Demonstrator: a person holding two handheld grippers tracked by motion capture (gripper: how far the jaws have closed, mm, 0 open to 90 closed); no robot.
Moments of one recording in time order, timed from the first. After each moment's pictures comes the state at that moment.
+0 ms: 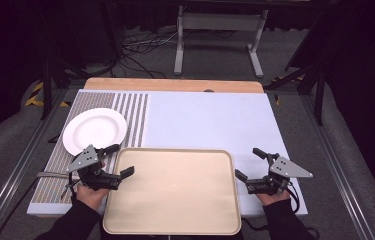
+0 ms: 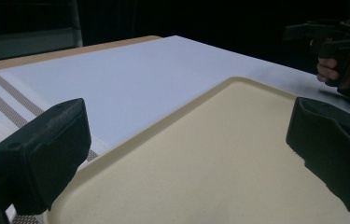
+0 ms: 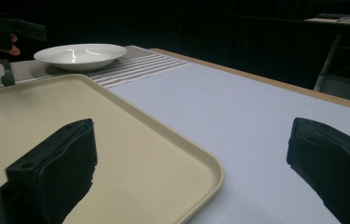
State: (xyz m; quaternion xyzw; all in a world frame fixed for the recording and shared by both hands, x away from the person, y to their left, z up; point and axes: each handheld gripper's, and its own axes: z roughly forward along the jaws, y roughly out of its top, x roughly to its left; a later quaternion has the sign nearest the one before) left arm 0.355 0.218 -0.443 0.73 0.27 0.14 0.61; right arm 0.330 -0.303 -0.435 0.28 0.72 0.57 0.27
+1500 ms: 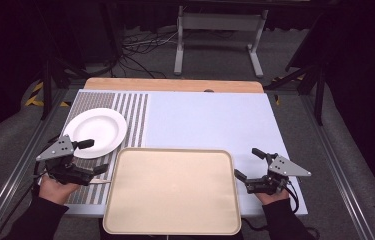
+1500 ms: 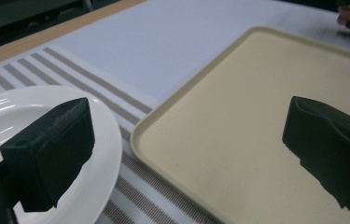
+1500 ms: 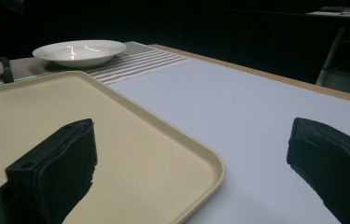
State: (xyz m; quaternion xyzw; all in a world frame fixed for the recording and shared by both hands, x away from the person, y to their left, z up) left arm 0.355 0.277 -0.389 0.81 0.26 0.15 0.50; right arm 0.332 -0.302 -0.437 0.29 0.73 0.56 0.26
